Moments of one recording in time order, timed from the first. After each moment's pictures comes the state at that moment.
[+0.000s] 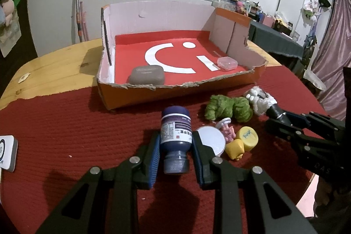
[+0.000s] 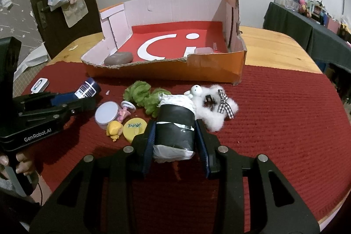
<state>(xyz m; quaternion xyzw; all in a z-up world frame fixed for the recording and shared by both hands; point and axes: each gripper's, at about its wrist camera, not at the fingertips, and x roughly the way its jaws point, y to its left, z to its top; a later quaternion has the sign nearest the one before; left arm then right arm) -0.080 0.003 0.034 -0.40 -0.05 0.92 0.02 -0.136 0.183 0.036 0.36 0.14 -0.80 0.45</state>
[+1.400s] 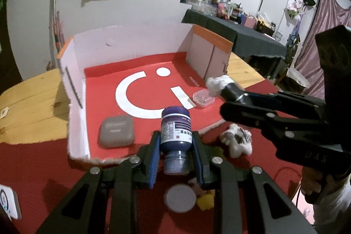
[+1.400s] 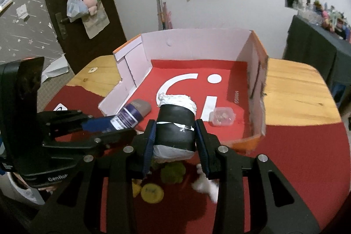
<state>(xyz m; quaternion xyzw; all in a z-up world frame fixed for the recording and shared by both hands) -0.149 0.017 0.078 -0.40 -0.05 0.91 0.08 -0.188 0.122 0.096 0.35 0.13 -0.76 0.54</state>
